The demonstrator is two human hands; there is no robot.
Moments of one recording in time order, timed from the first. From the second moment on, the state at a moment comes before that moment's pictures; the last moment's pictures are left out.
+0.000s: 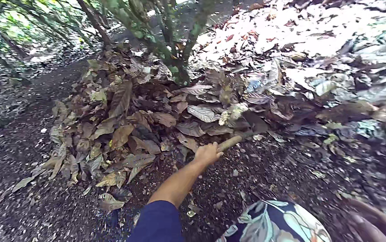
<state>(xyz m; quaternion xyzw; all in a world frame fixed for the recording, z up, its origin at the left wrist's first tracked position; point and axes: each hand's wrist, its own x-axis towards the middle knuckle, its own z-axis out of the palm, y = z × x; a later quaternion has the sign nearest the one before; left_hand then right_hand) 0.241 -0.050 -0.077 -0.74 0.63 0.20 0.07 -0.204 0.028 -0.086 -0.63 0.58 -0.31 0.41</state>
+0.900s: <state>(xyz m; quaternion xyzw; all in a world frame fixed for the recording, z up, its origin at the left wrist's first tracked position) 0.401 0.052 0.010 -0.88 0.39 0.20 -0.18 -0.165 0.031 -0.098 -0.64 0.58 -0.31 0.39</state>
